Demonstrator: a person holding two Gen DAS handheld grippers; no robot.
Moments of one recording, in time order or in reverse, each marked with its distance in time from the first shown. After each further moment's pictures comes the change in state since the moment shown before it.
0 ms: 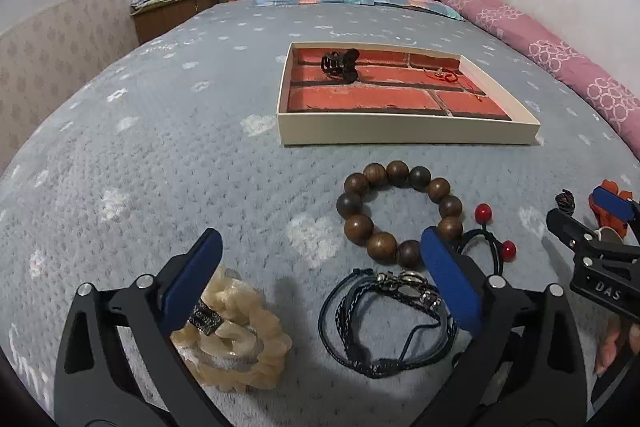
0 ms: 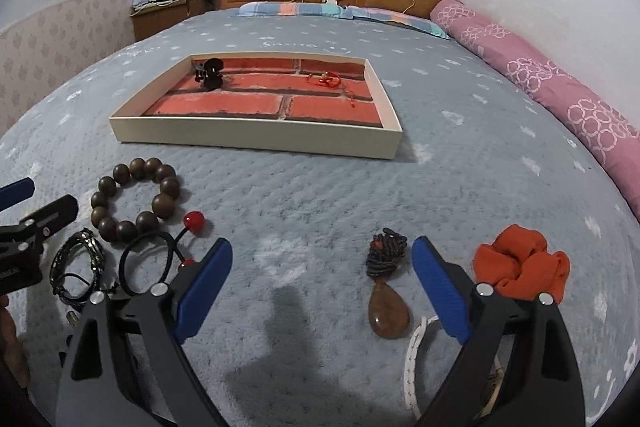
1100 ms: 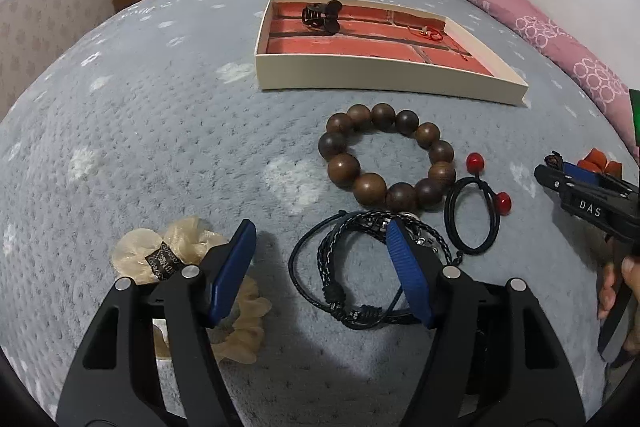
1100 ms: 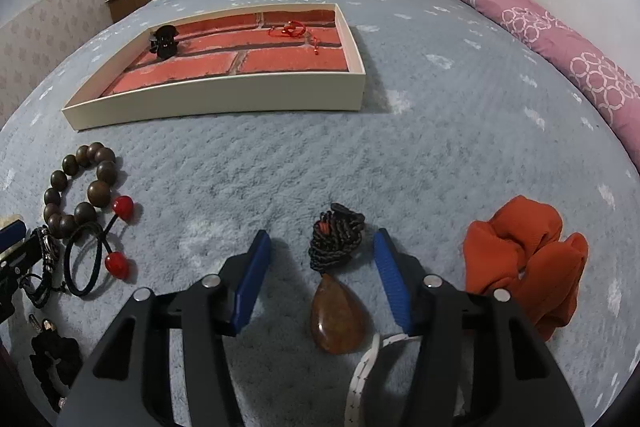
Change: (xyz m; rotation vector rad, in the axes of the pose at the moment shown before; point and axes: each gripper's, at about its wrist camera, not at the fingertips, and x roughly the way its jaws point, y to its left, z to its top) left arm 0.016 0.000 -0.020 0.003 0.126 -0.085; right arm 0.043 -0.038 -0.001 0.071 0.163 0.003
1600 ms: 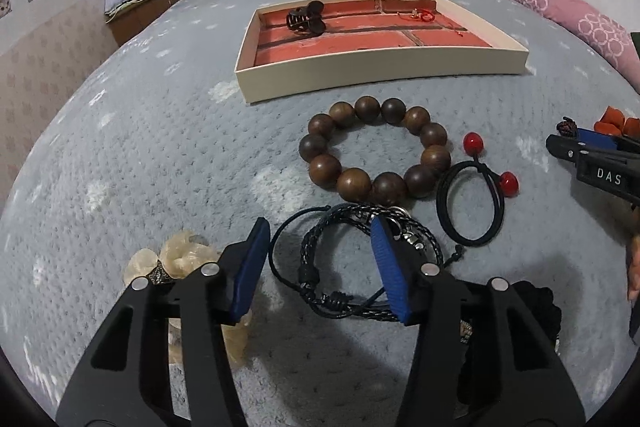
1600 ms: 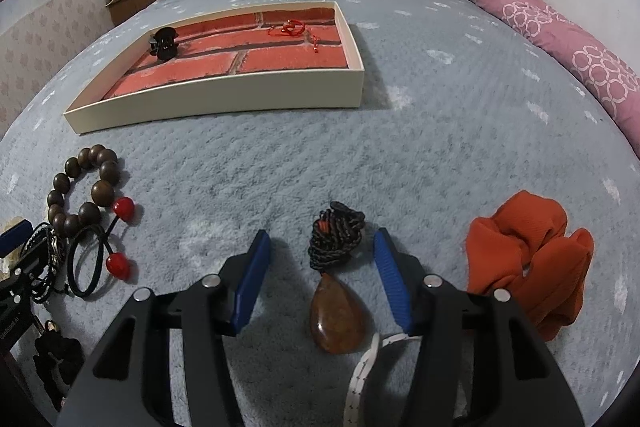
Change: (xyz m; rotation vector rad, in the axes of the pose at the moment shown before) left arm 0.002 -0.029 0.000 0.138 0.004 0.111; right arm 0.002 -0.003 0.000 0.015 0.006 0.018
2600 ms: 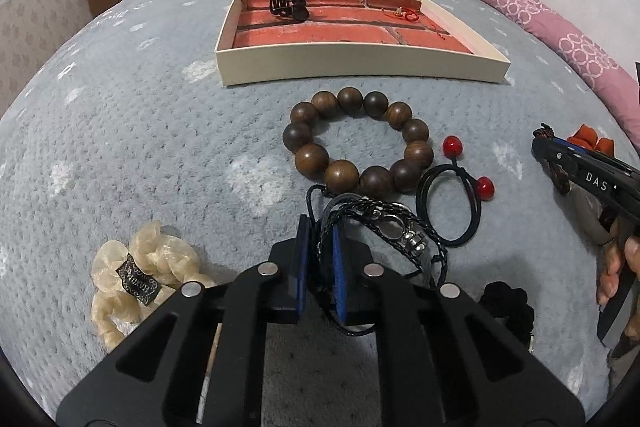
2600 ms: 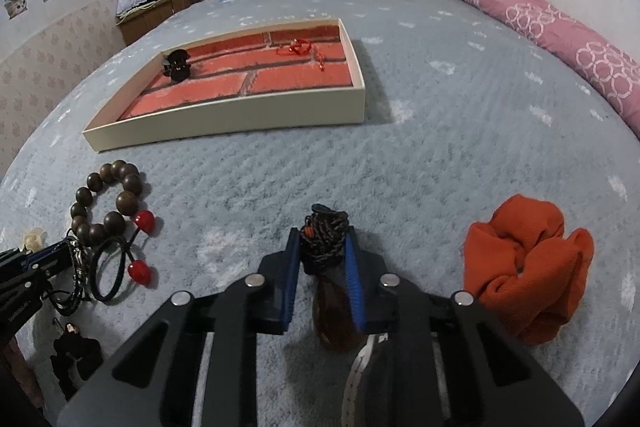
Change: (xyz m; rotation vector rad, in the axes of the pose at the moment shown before) left arm 0.003 0.013 0.000 -0.068 0.035 -0.158; right arm -0.014 -0.005 0.000 0.024 -0.063 0.064
